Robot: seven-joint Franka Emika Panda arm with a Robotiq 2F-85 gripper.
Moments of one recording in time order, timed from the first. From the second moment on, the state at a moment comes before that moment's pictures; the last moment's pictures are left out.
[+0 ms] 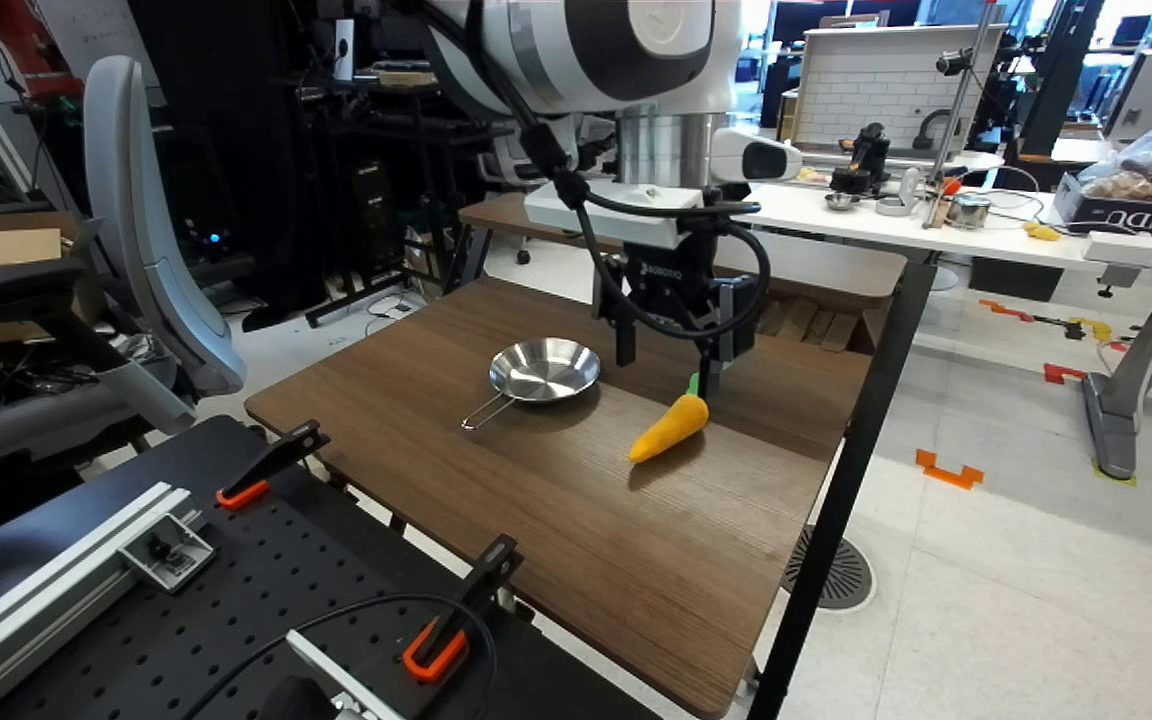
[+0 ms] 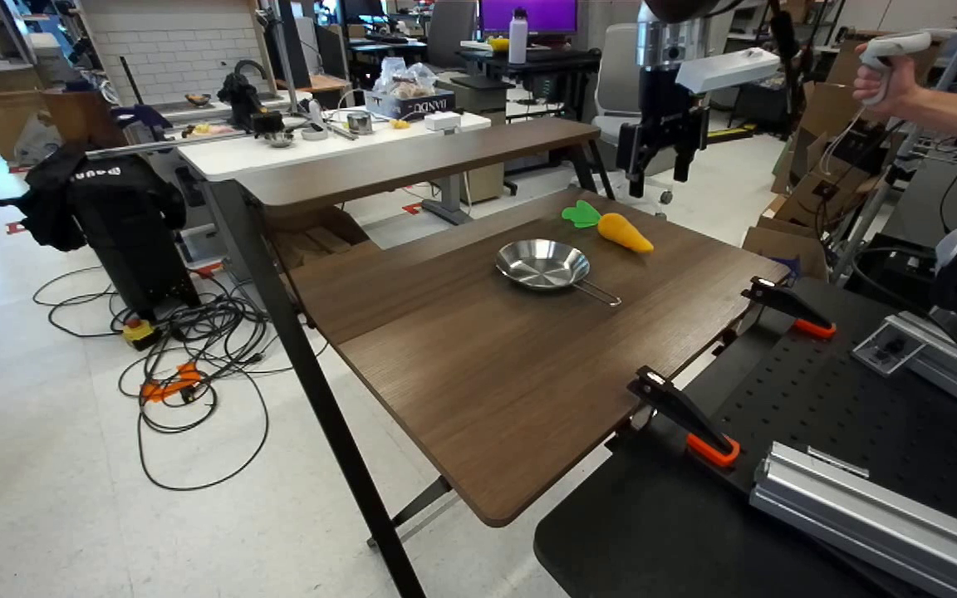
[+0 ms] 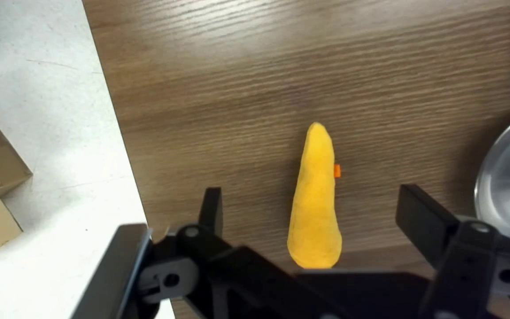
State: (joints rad) arm -0.11 0.45 -0.13 -2.05 -0.10 2.41 0.01
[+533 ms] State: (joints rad) arm -0.09 0.62 -0.12 -1.90 -0.10 2.41 0.01
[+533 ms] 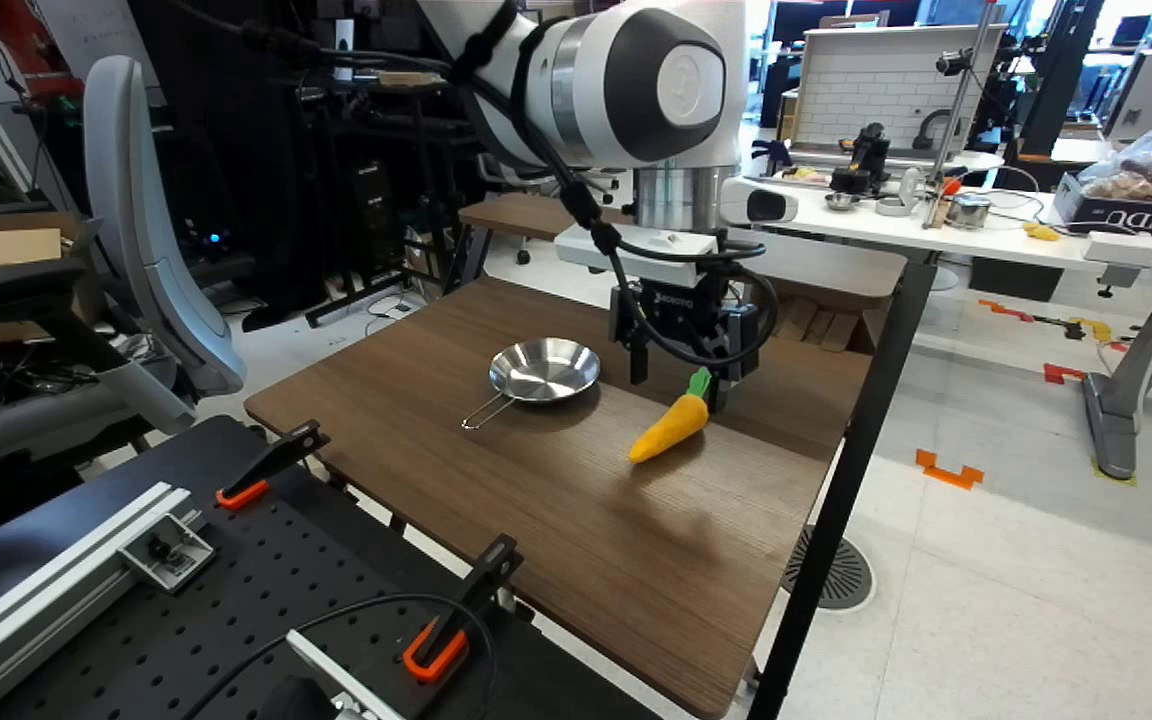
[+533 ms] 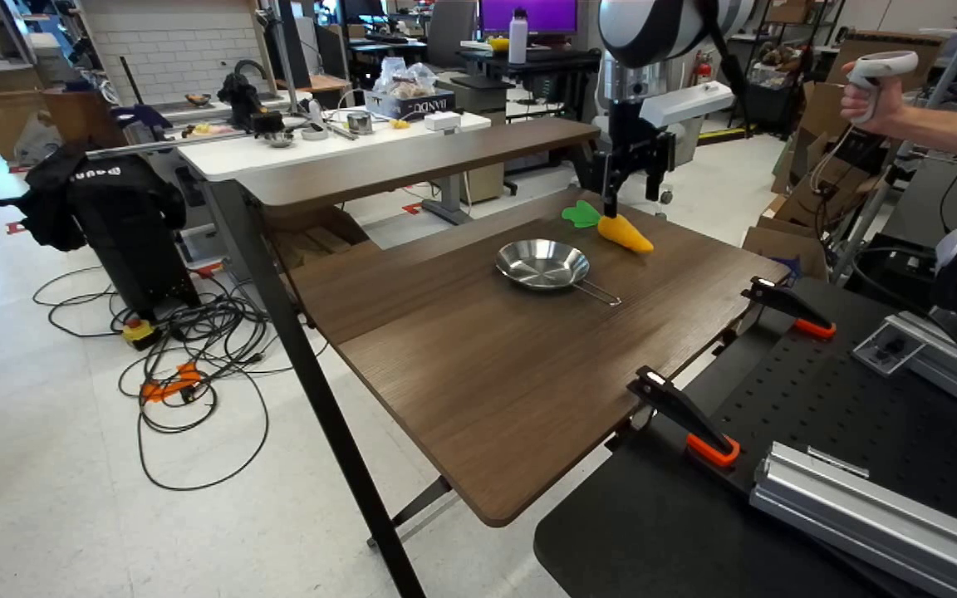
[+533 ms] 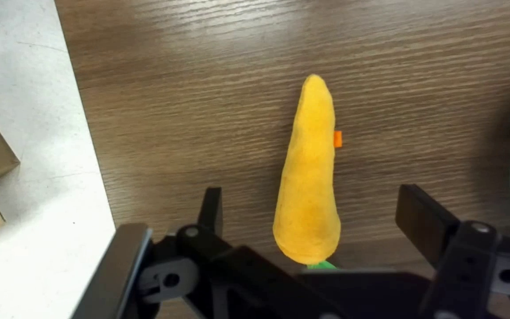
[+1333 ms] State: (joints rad) arm -0.08 0.71 -0.12 -1.85 -0.10 2.41 0.01
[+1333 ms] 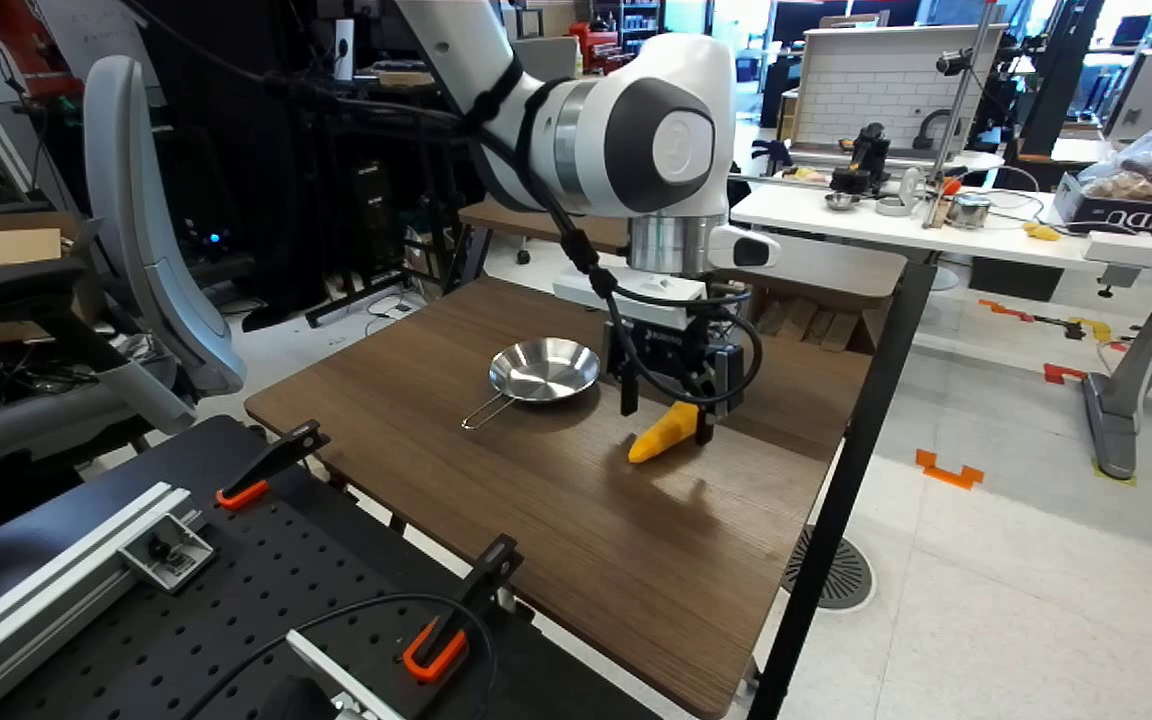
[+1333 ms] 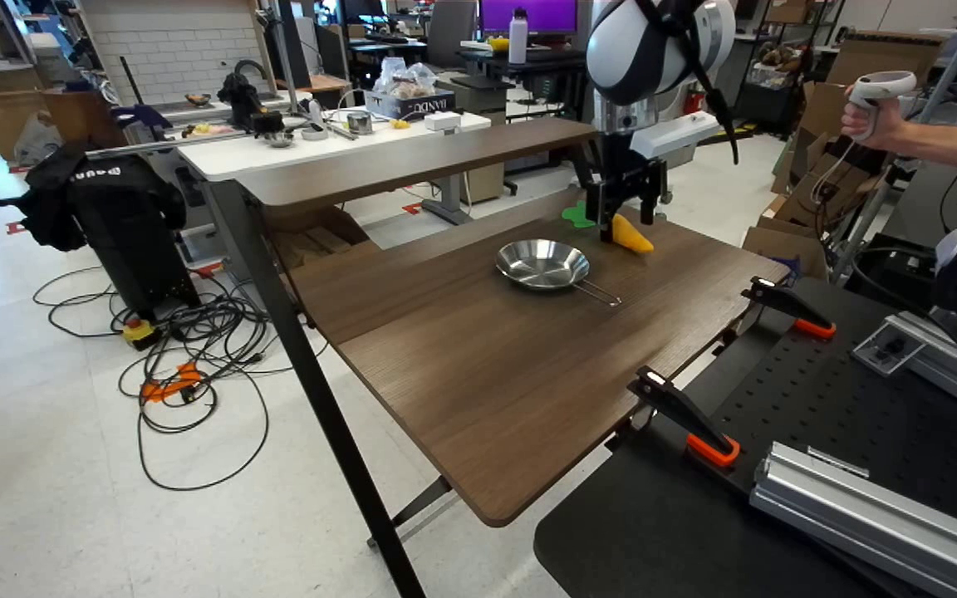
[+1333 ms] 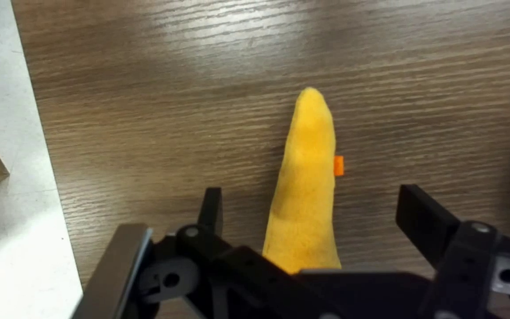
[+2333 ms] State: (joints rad) arm -0.06 0.69 -0.12 -1.88 -0.16 2.55 0.01
